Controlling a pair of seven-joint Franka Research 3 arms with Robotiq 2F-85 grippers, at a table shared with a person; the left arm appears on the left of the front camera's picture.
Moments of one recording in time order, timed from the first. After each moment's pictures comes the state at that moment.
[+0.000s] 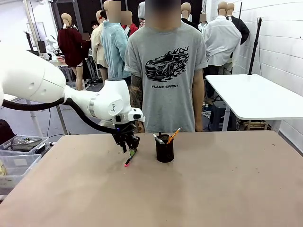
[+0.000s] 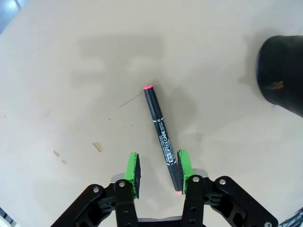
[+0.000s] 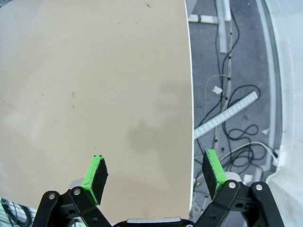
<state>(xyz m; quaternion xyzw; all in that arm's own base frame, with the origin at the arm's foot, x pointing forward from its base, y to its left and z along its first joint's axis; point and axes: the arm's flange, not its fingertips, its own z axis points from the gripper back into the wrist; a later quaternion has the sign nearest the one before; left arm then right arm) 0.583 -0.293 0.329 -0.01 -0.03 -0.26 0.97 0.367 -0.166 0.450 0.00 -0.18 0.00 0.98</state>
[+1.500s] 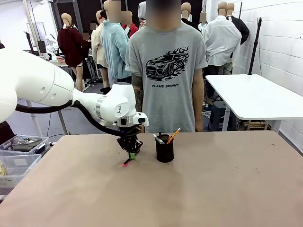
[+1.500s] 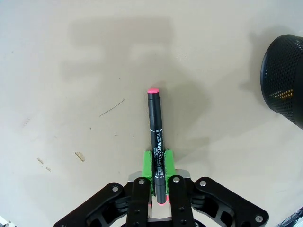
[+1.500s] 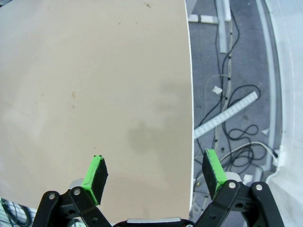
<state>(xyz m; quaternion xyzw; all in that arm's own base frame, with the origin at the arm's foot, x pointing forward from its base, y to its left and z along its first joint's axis) 0.589 -0.308 0.311 0.00 0.00 -0.25 0.97 0.367 -0.166 0.450 0.00 -0.18 0.00 0.98</state>
